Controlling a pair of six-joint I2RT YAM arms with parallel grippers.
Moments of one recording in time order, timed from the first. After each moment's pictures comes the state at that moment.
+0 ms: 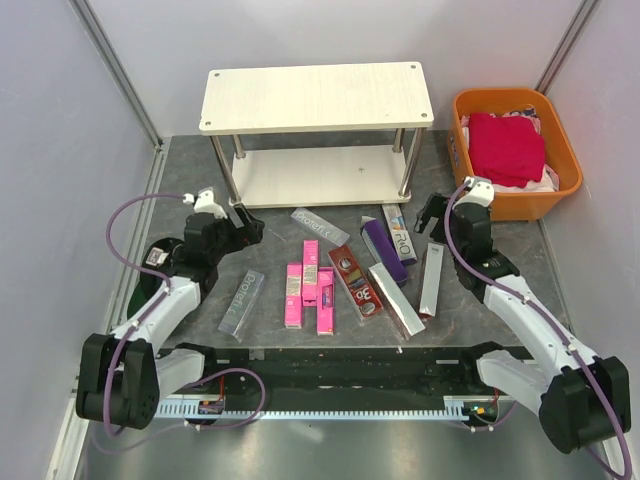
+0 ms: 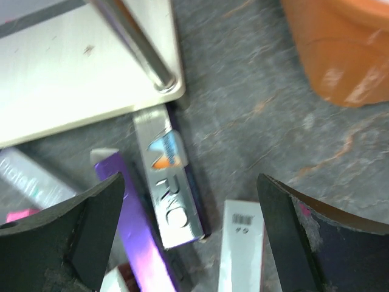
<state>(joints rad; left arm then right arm) -0.16 1.11 0.52 0.19 0.05 -0.46 0.29 1.02 0.66 -0.04 0.29 0.41</state>
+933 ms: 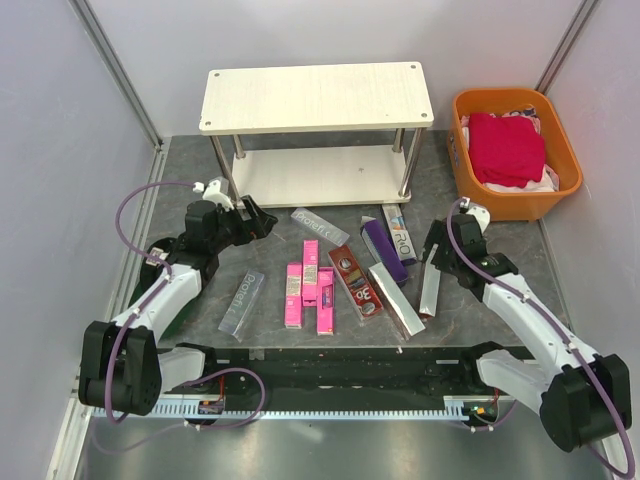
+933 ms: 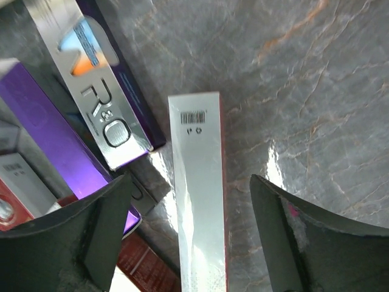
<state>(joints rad) -0.16 1.19 0.62 0.15 0.25 -0.51 0.30 1.02 0.69 -0.48 0.28 0.58</state>
